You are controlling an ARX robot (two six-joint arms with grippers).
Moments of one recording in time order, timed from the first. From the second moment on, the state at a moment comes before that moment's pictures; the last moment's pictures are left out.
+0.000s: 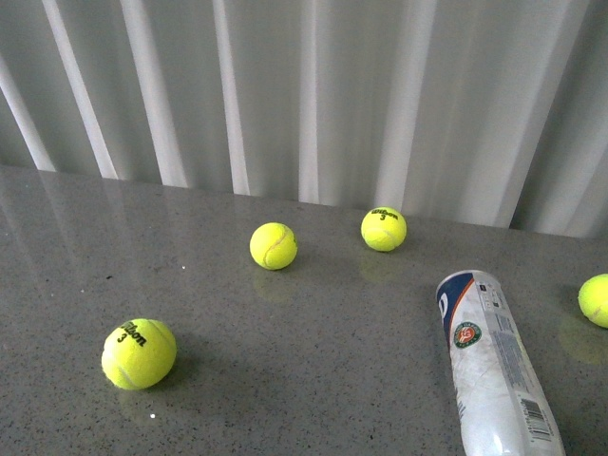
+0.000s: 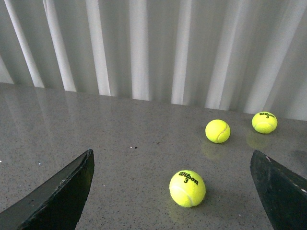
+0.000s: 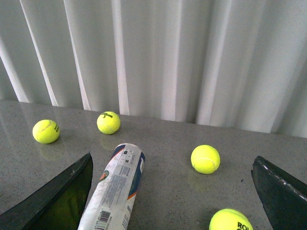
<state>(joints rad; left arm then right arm) 0.00 0.00 0.02 0.00 0.00 0.00 0.00 0.00 0.00 0.00 0.00 -0.01</state>
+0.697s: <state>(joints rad) 0.00 0.00 0.02 0.00 0.00 0.00 0.00 0.00 0.00 0.00 0.00 -0.01</state>
